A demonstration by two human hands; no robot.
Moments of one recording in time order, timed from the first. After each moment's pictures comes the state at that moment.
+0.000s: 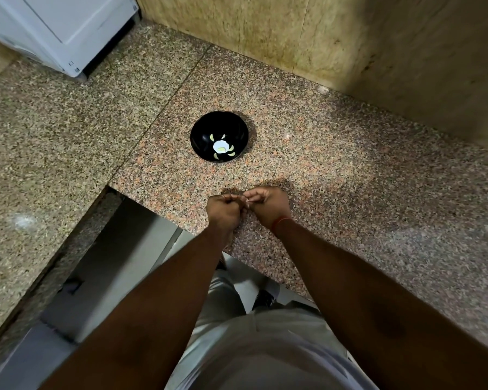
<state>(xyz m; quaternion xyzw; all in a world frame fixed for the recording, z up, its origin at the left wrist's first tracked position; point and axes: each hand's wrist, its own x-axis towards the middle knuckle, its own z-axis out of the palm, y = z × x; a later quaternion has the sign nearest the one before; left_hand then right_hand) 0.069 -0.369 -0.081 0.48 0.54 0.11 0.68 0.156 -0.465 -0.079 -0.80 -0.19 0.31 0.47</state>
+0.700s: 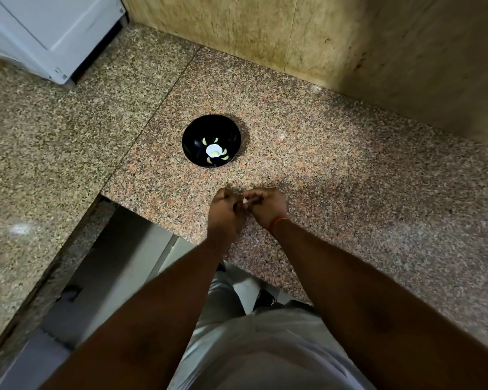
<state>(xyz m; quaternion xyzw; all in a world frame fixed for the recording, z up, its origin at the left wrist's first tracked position) 0.067 -0.370 -0.078 0.87 0.34 0.08 0.35 0.168 -0.461 -0.088 -0.82 -0.14 0.32 0.45</state>
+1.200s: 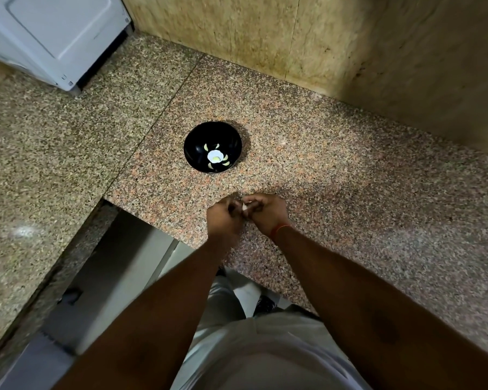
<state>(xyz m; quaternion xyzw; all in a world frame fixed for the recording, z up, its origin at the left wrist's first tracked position) 0.071 -0.371 -0.081 0.78 0.43 0.07 0.45 0.167 -0.467 -0.078 -0.81 -0.15 0.34 0.45</state>
